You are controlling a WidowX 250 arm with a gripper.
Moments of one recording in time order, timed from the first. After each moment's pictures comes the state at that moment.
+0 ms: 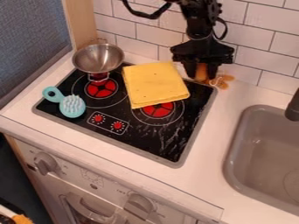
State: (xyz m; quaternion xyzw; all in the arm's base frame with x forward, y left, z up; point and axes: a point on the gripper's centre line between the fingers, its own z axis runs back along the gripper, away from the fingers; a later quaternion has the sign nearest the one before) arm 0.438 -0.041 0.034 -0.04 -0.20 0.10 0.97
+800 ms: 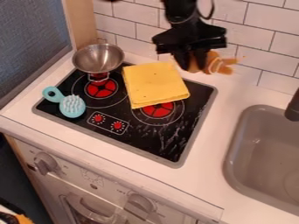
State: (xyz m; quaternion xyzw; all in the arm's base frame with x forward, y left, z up) arm 0.375 -0.034 0.094 -0.10 -0.23 0.14 0.96
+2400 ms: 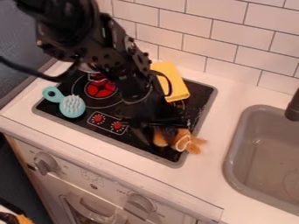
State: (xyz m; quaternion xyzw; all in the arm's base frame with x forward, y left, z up) arm 0.272 -0.031 0.027 -0.12 -0.14 0.08 0.98
